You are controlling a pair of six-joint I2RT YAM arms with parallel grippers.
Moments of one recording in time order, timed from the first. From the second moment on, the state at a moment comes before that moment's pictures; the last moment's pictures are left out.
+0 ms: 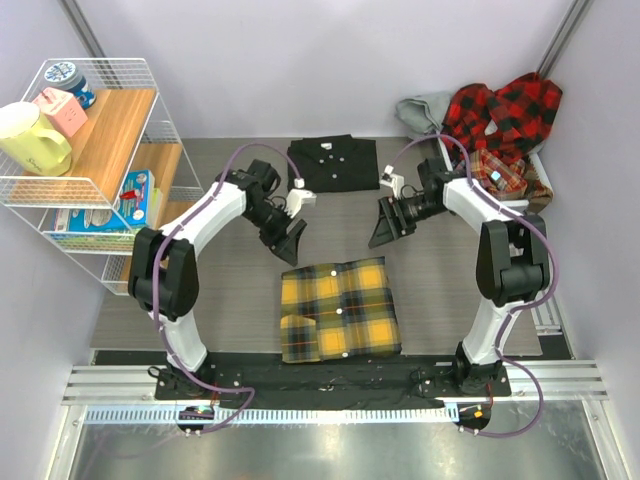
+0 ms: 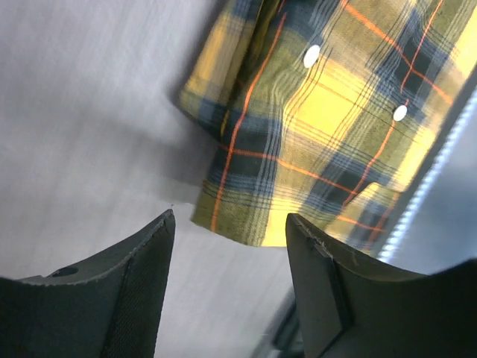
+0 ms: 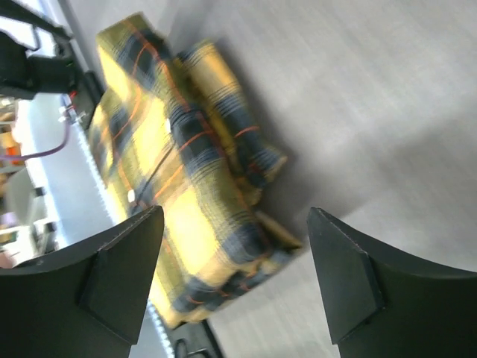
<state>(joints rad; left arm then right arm) -0.39 1.81 1.48 -1.04 0.65 0.50 0.15 1.86 1.38 -0.86 -0.93 -0.35</state>
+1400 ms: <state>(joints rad) -0.26 1.64 0.95 -0.47 0.85 -0.43 0.18 1.87 1.21 -0.78 -0.93 -0.33</state>
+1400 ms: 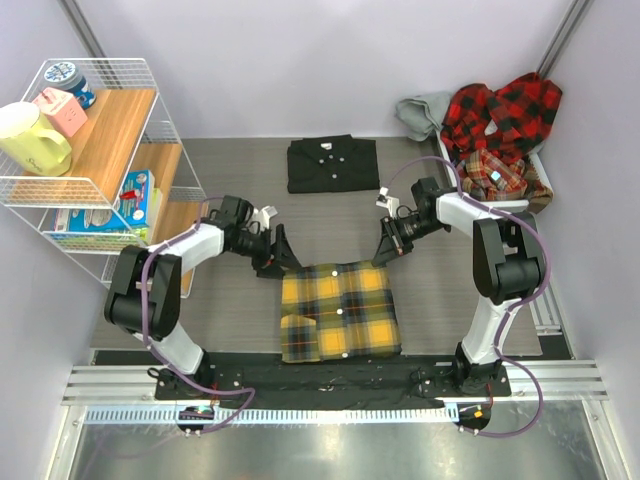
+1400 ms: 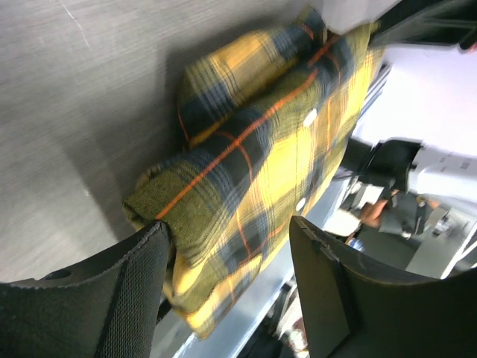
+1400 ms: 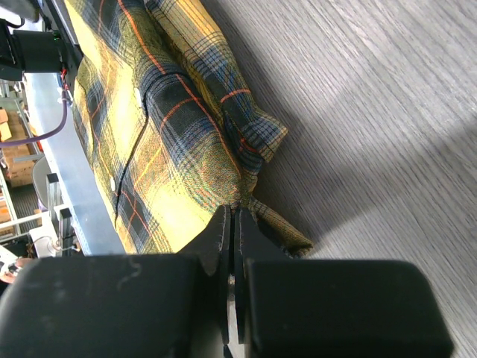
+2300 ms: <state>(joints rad) -0.21 1.61 0.92 -0.26 0.69 -0.48 0.18 1.95 1.24 -0.76 -0.89 -0.30</state>
